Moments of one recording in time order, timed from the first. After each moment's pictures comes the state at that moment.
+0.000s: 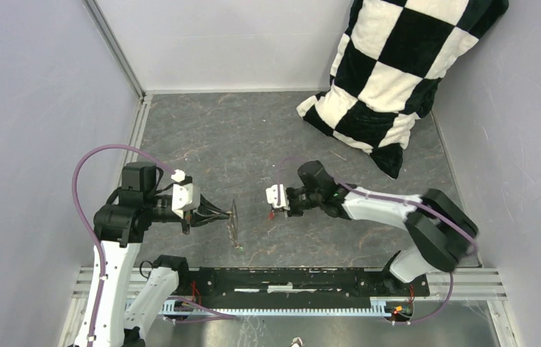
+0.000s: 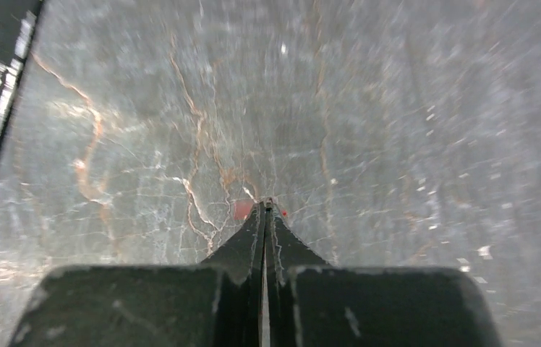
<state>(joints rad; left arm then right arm) -0.11 0.72 1.03 -1.15 1.27 0.89 0.82 1.60 0.77 0.11 -0.62 -0.73</state>
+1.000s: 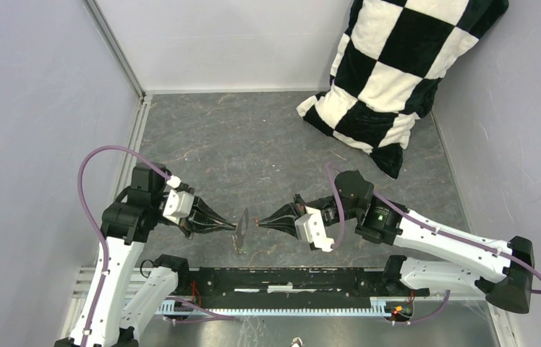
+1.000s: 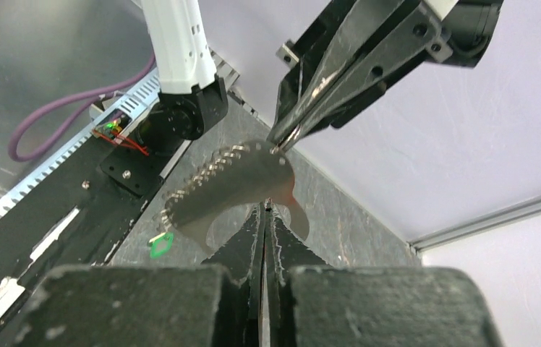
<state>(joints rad) -0.19 0.72 0.97 -1.09 1.52 0.92 1.08 1.02 0.85 0.10 -0.75 -0.73</state>
